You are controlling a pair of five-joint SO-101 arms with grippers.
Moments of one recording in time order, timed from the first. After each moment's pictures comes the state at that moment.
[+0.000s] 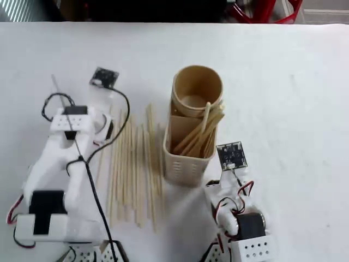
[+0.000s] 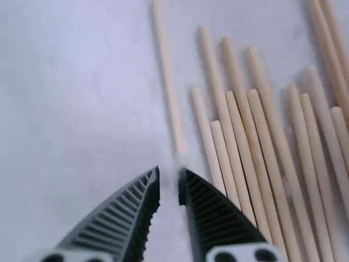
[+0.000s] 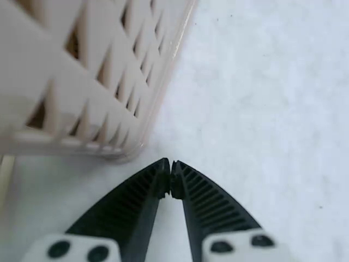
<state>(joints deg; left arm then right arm) -8.0 0.3 35.4 49.4 -15.4 -13.4 -103.1 96.4 72.7 4.3</state>
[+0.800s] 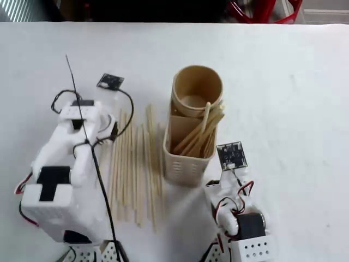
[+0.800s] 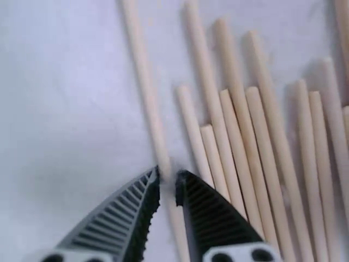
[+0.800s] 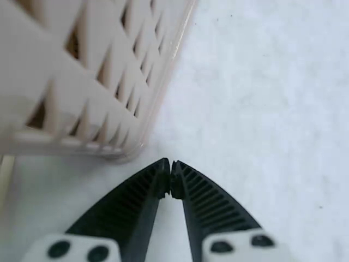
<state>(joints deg) -7.6 14.6 22.6 57.7 -15.2 -13.4 -103.1 96.4 72.7 4.3</state>
